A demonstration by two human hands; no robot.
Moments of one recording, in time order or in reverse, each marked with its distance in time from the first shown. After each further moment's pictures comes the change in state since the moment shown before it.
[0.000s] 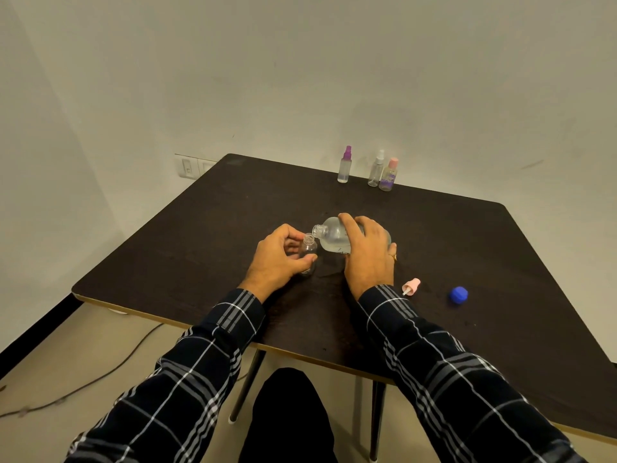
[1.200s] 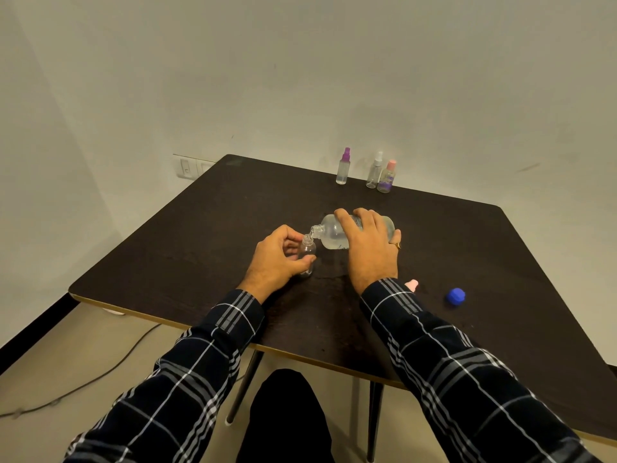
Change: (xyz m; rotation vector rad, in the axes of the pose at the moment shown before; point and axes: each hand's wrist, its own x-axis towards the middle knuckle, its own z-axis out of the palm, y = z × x) left_hand -0.001 0.002 0.000 -0.007 -0.003 -0.014; right_hand 0.009 -0.002 -0.012 -0.167 0.006 -0.090
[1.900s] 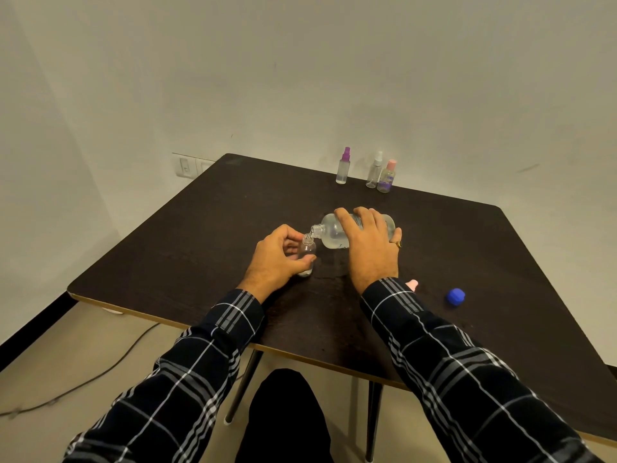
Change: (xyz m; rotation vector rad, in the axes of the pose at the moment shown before) left_hand 0.000 0.000 0.000 -0.008 -0.003 0.008; right_hand -0.002 -0.001 -0.006 -0.003 -0.017 -0.010
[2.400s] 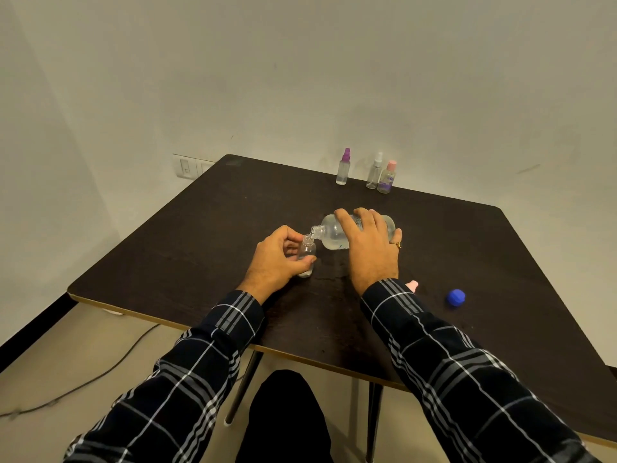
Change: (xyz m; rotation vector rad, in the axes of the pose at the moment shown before) left_hand 0.000 -0.001 -0.001 0.006 -0.001 -0.007; right_hand 0.001 0.000 0.002 -0.013 0.001 0.000
